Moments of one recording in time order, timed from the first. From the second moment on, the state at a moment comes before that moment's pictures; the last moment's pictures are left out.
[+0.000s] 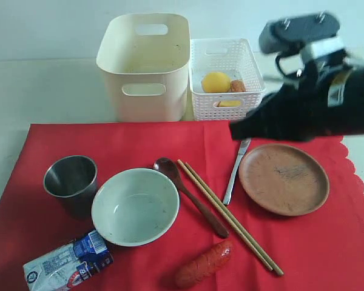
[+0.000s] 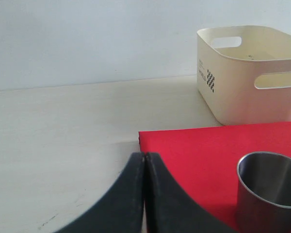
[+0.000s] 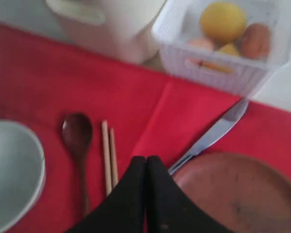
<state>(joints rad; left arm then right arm) -0.10 0.01 0.00 0.03 0.26 0.03 0.58 1.30 -0.66 0.02 0.25 0.15</state>
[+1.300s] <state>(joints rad) -0.10 0.01 0.00 0.03 0.26 0.03 1.02 1.64 -0.50 0.02 0.07 -0.25</state>
